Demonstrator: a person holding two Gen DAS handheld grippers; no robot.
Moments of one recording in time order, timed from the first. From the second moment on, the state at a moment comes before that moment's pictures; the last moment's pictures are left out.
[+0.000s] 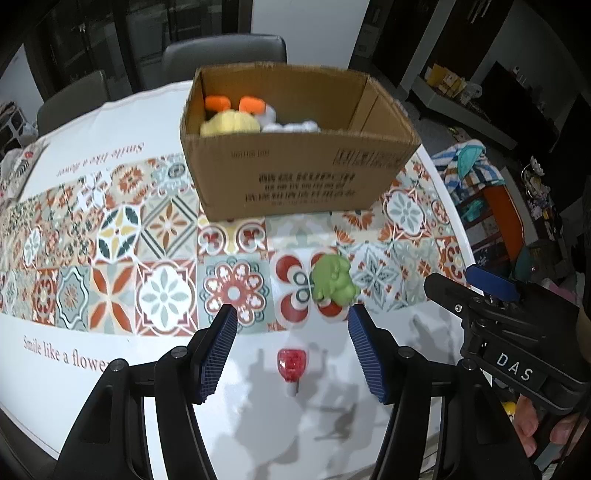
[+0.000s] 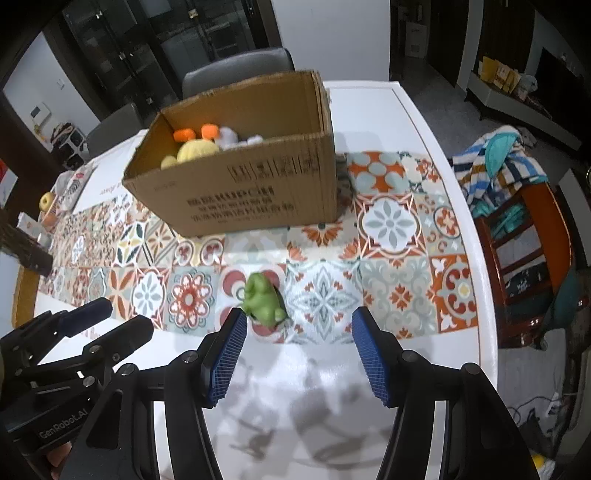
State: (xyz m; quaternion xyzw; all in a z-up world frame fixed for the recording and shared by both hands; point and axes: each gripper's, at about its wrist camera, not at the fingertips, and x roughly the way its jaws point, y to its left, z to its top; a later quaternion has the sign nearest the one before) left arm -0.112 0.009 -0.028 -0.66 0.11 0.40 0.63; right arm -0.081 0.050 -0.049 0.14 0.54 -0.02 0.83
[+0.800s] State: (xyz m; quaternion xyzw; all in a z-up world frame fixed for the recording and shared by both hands) left arm -0.057 -0.009 -0.075 -0.67 0.16 0.33 0.64; right arm -0.101 0.057 -0.110 0.13 0.60 -0.01 0.79
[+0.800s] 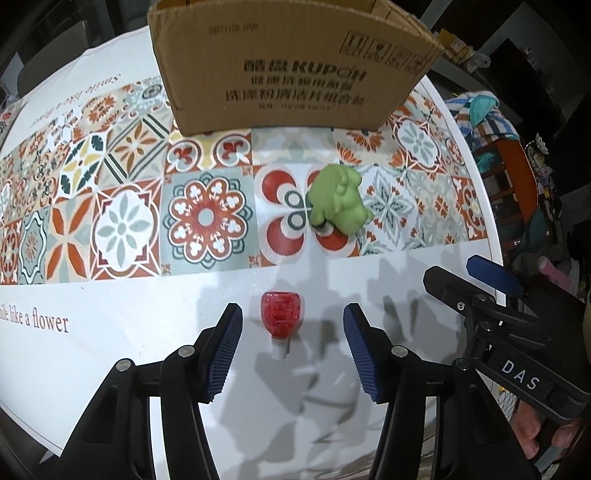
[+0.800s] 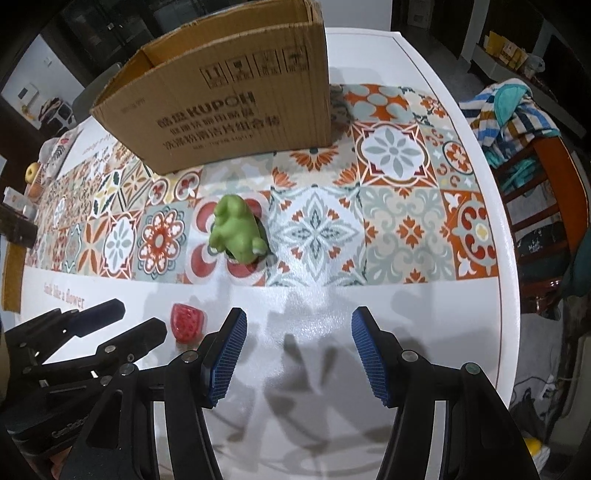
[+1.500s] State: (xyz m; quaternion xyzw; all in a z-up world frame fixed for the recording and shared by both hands) left arm -0.022 -0.012 -0.109 -0.68 0.20 0.30 0.64; right arm -0.108 0.055 -0.150 0.13 0.63 -0.01 0.76
